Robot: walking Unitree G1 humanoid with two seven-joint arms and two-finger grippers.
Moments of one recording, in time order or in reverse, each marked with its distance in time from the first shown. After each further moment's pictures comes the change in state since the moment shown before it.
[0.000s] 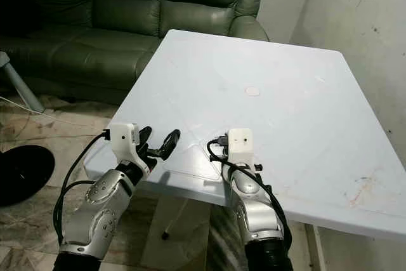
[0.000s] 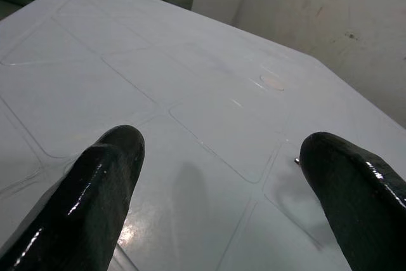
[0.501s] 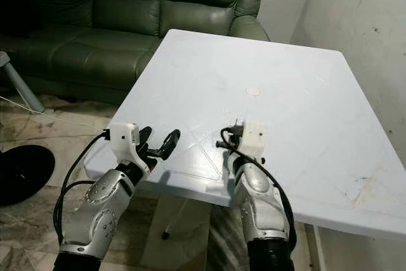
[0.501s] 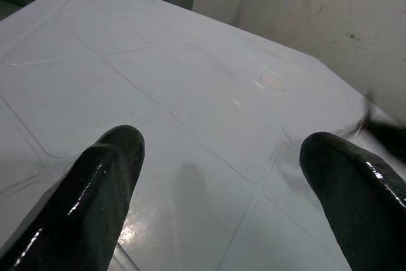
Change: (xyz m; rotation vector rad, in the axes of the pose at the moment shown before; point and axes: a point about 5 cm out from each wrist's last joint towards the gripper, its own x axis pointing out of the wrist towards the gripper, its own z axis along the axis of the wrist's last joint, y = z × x) left arm 0.000 0.000 0.000 0.000 -0.001 0.000; right arm -0.007 -0.012 0.036 0.200 -0.317 0.078
